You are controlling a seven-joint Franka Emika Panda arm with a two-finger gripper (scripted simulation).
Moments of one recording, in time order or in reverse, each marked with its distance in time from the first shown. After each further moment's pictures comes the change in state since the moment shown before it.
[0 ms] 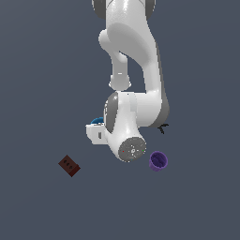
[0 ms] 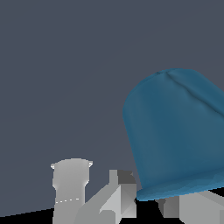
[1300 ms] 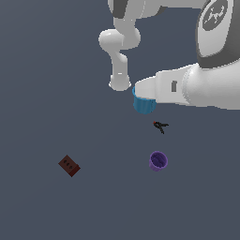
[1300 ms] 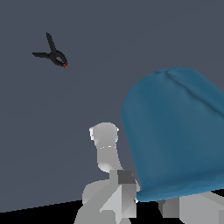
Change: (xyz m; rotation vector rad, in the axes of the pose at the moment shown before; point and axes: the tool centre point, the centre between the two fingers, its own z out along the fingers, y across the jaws) arm -0.138 -0.138 -0.177 -0.001 0.001 -0.002
